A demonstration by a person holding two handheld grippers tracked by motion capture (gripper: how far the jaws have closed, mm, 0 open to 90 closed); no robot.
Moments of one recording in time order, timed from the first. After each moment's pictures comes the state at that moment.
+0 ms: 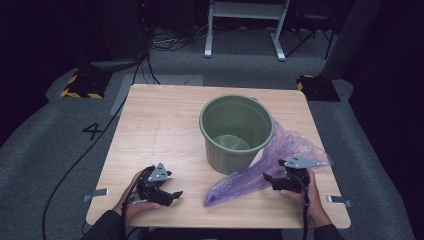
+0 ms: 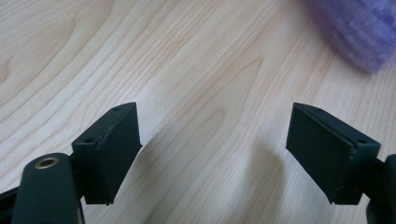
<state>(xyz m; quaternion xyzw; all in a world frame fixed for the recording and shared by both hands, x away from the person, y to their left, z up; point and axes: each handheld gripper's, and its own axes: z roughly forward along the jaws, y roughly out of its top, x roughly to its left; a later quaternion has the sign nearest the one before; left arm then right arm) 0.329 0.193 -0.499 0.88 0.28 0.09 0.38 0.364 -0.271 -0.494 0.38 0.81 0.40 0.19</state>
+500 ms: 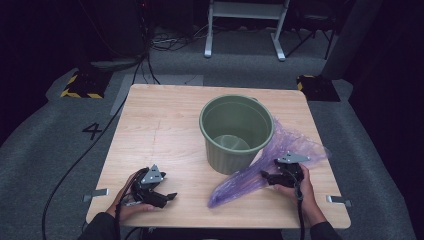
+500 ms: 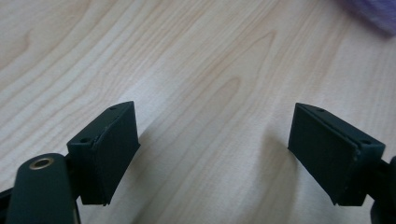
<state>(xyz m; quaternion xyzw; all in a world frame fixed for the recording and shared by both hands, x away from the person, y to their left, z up) 0.328 0.205 -0.504 0.88 0.27 0.11 0.37 0.383 -0.267 -0.503 0.40 0.82 0.37 0.18</state>
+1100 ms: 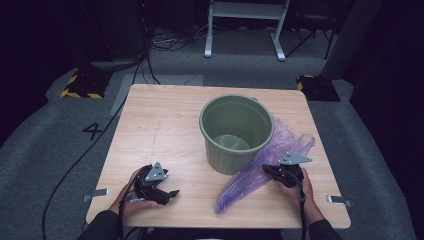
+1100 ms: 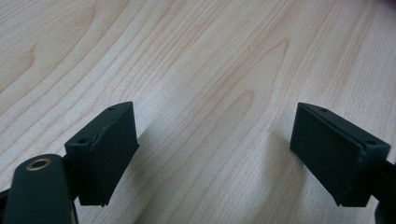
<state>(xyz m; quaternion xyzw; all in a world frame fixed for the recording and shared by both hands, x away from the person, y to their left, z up) 0.336 0.200 -0.504 0.88 0.27 0.11 0.37 0.380 -0.266 -0.501 0.35 0.83 0.41 0.16</state>
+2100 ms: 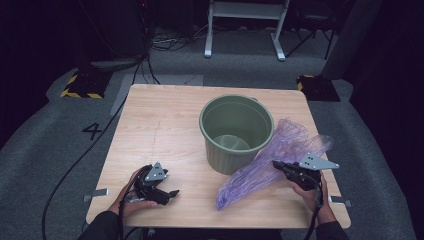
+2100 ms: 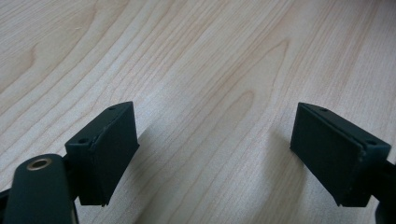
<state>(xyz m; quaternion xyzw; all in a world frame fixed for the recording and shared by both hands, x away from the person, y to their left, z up) 0.336 0.200 -0.504 0.88 0.27 0.11 0.37 0.353 -0.295 -0.456 0.30 0.78 0.51 0.20</state>
